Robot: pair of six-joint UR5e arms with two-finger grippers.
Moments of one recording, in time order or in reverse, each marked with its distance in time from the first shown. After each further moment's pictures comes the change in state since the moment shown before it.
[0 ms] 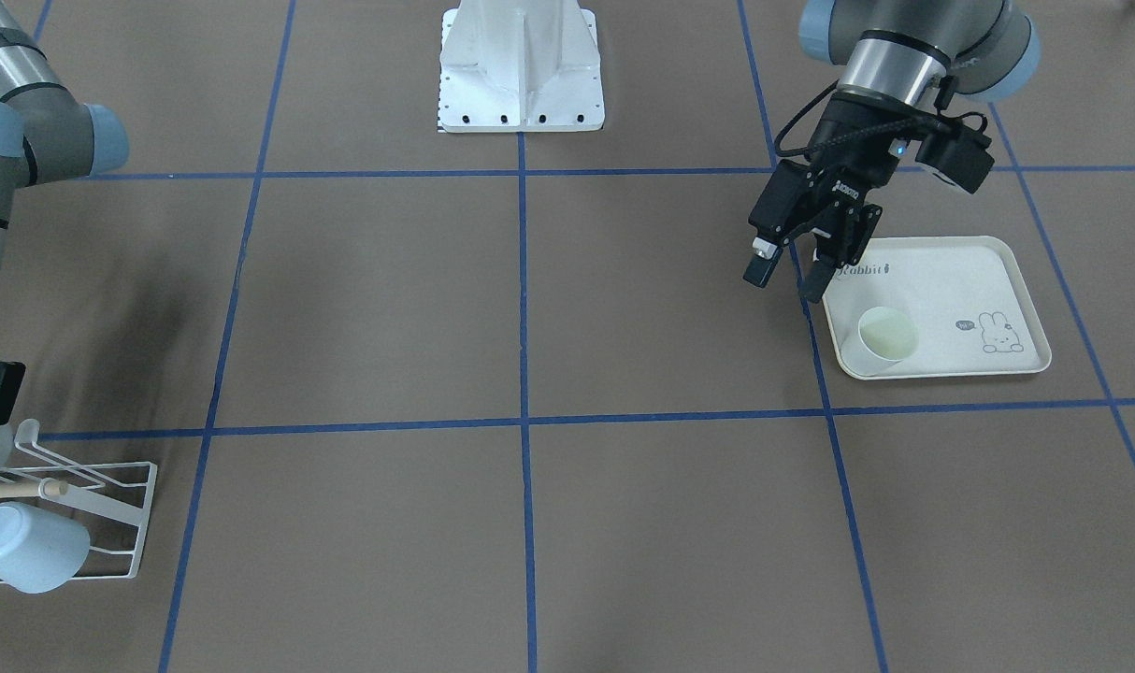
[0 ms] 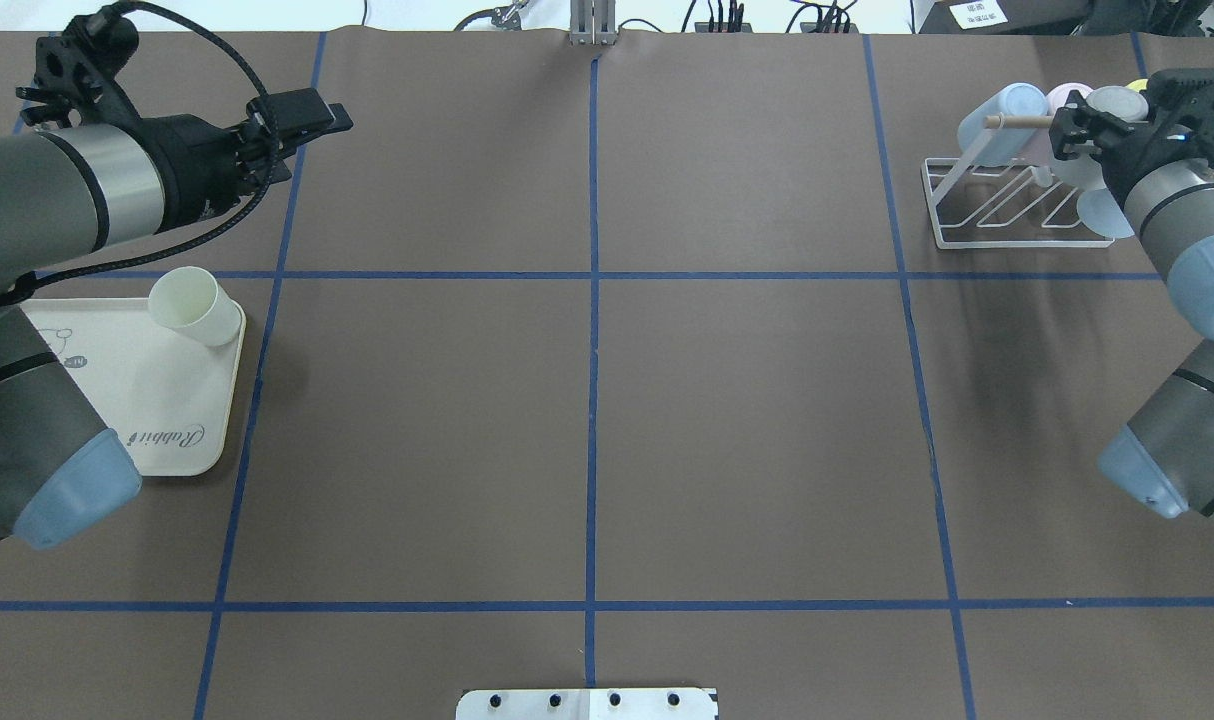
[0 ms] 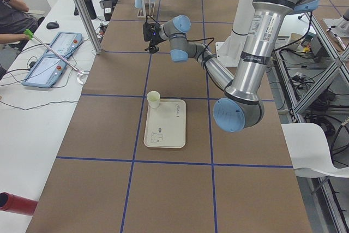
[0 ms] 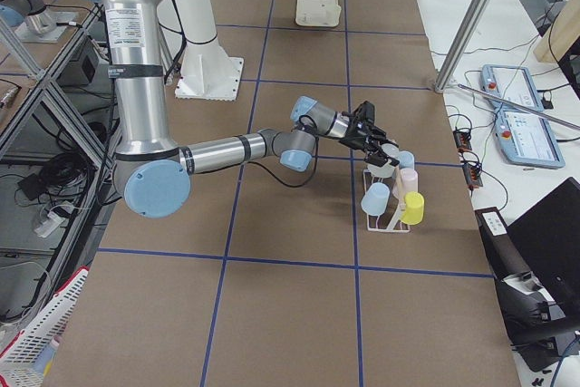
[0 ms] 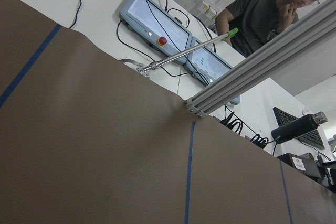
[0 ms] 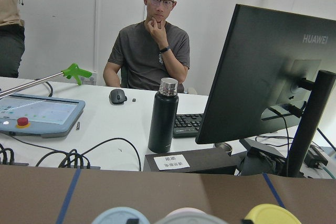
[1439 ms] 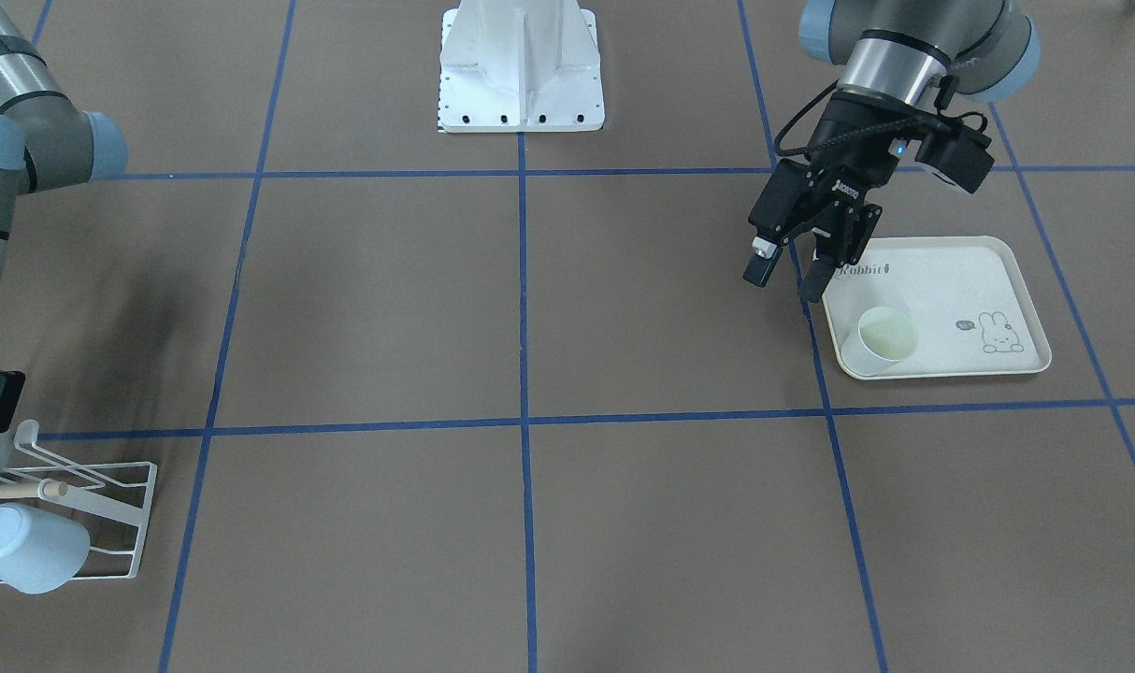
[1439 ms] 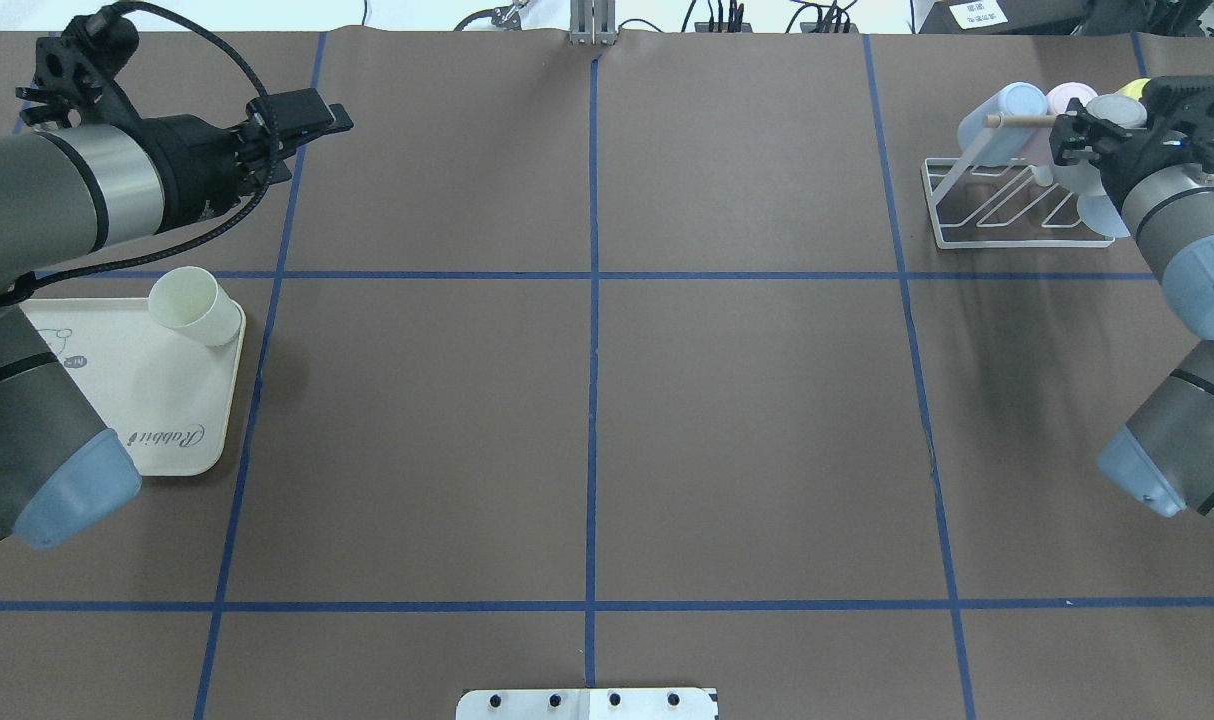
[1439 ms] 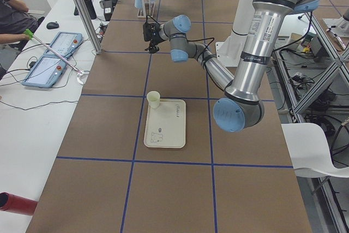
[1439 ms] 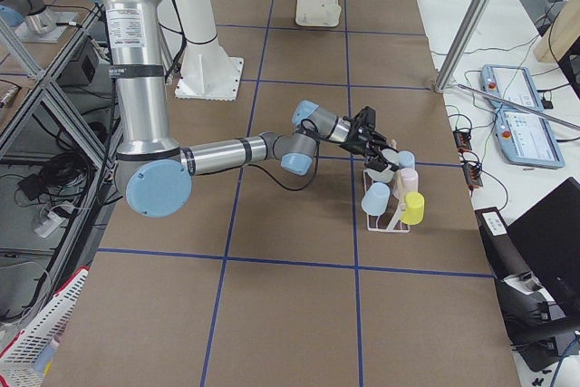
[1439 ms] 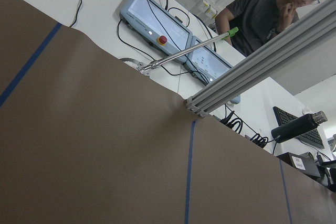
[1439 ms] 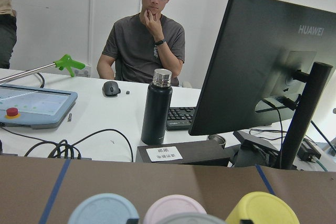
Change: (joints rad) left arm 0.000 0.000 -0.001 -0.002 -0.002 0.000; right arm 0.001 0.002 -0.028 0.002 0.003 0.002
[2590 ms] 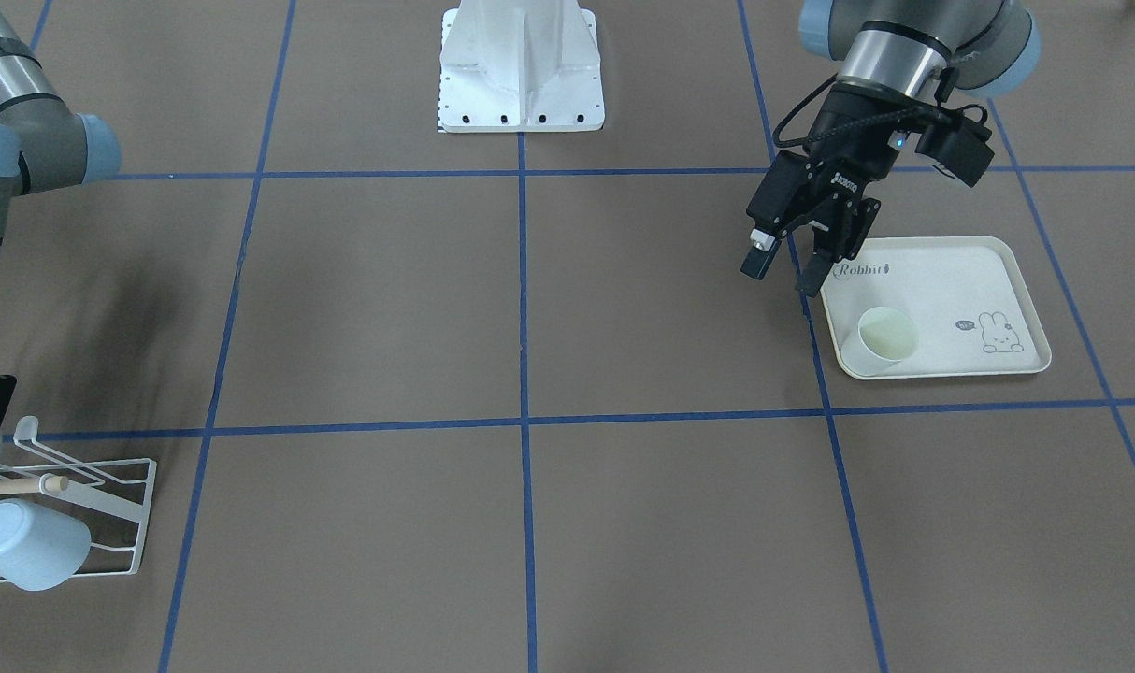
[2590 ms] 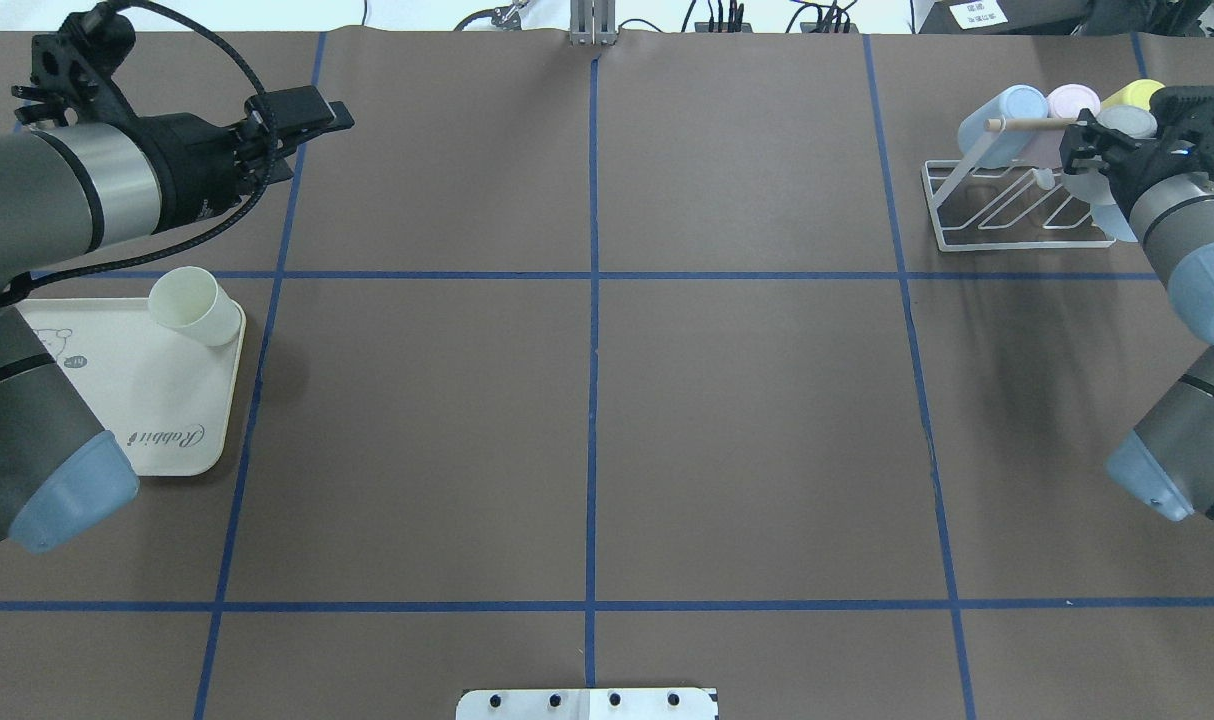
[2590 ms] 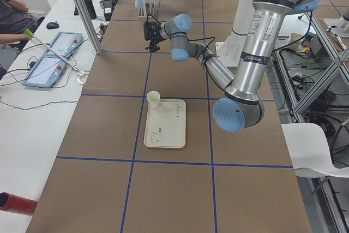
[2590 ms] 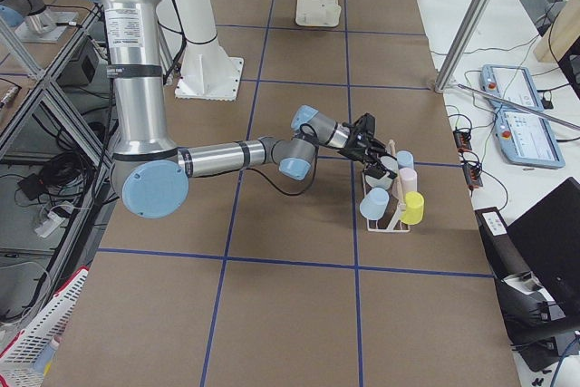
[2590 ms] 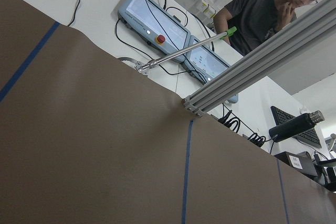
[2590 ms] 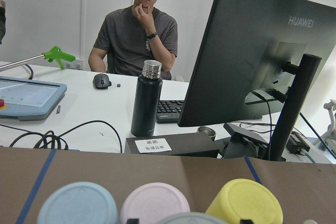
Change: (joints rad) left arm 0.001 0.000 -0.013 0.000 -0.001 -0.005; right arm 0.002 -0.012 -0.020 0.000 0.001 0.009
